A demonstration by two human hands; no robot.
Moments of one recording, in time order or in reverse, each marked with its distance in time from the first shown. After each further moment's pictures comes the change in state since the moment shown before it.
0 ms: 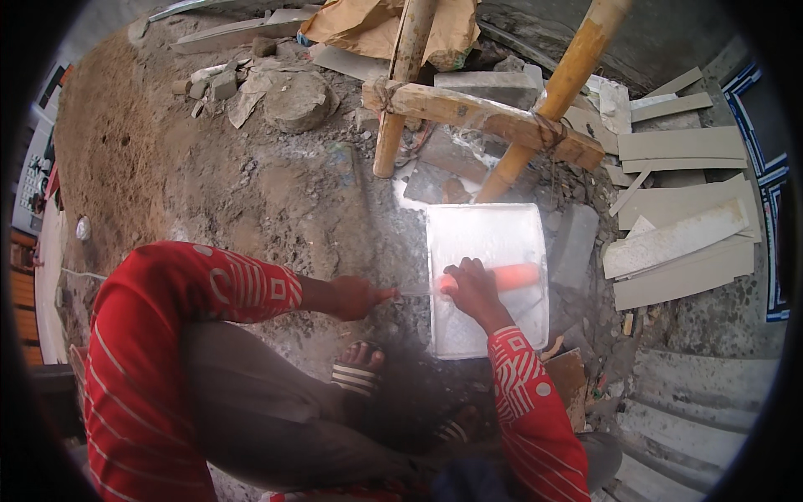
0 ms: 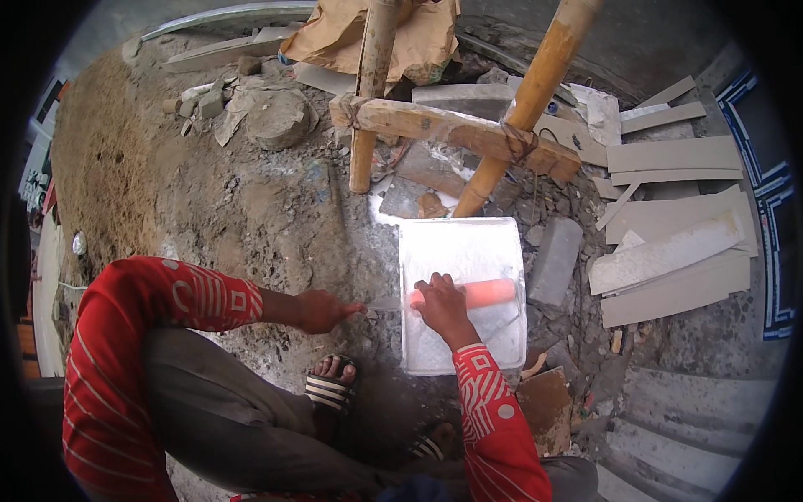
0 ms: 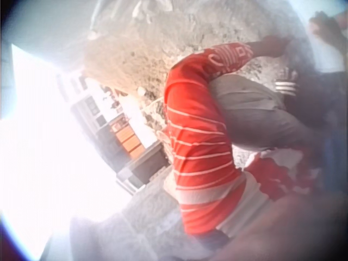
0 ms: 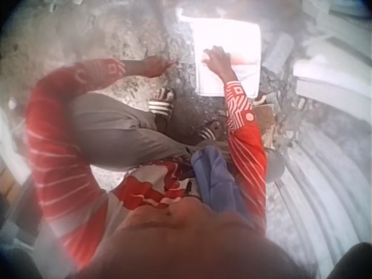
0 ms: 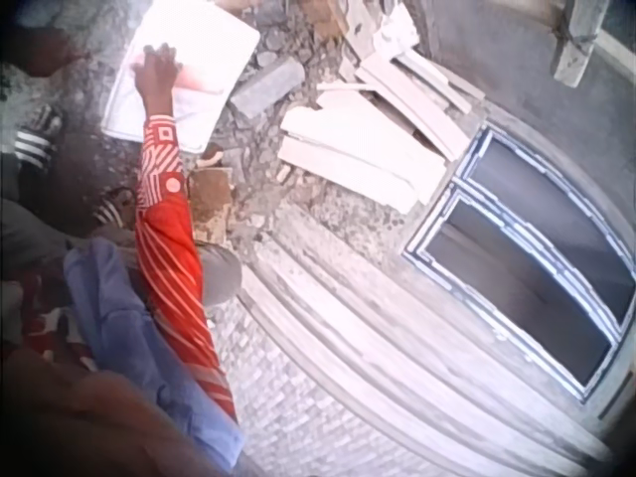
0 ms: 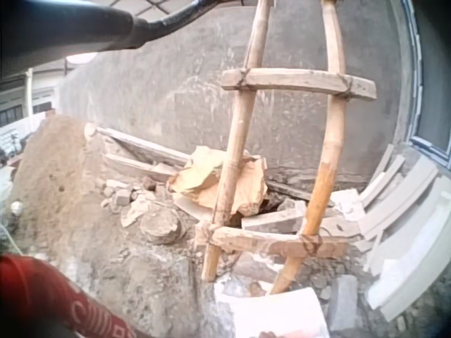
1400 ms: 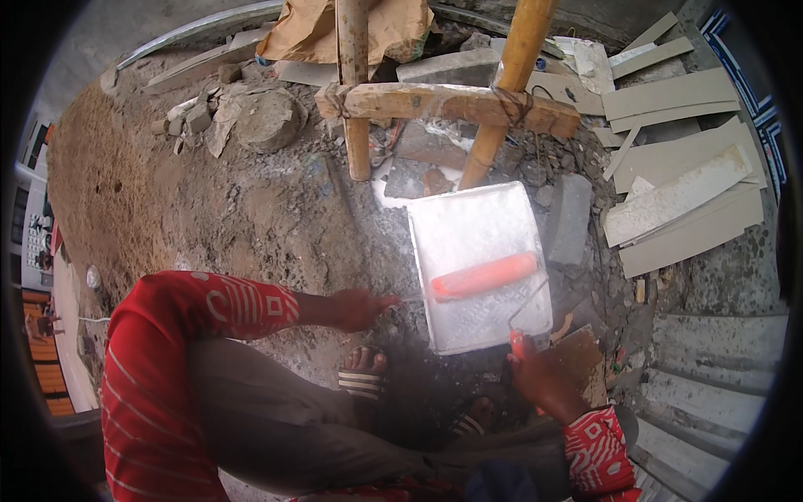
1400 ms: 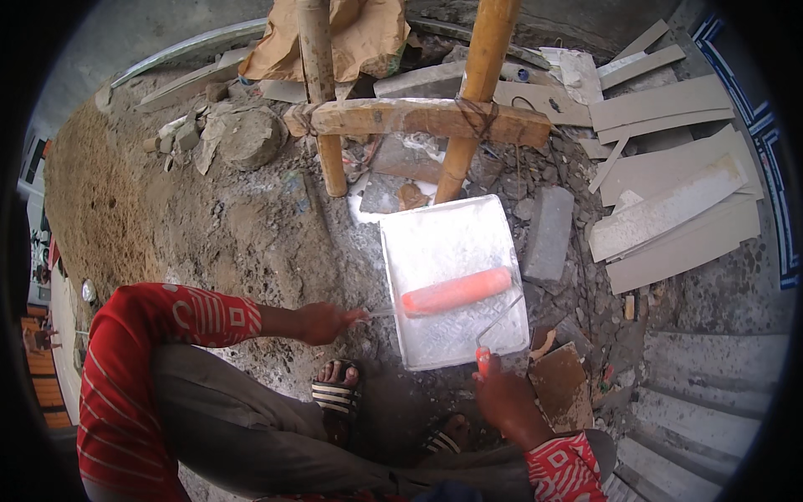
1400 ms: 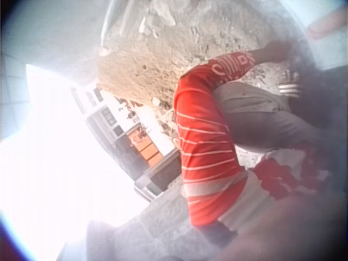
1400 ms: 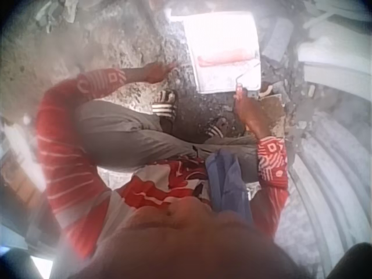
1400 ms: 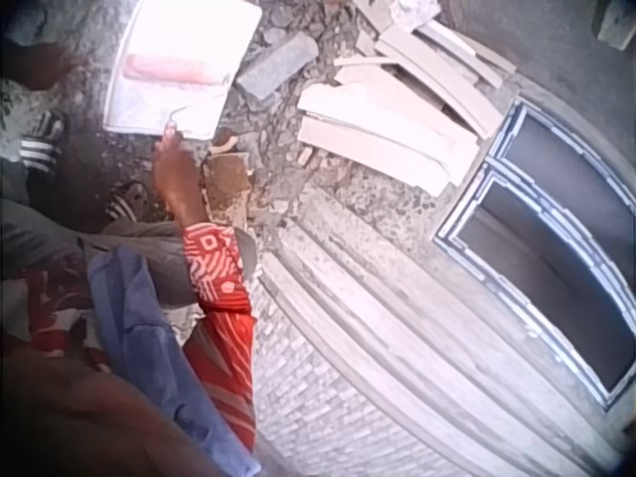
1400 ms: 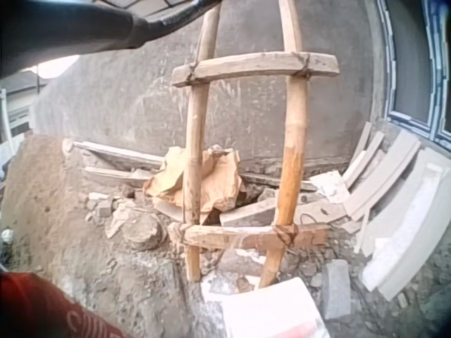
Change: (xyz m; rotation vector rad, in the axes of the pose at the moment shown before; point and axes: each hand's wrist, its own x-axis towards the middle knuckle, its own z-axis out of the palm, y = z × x) left_hand 0.025 0.011 0.007 -0.106 0.051 0.096; right_hand -0.169 -0.025 -0.133 0.232 -0.484 0.647
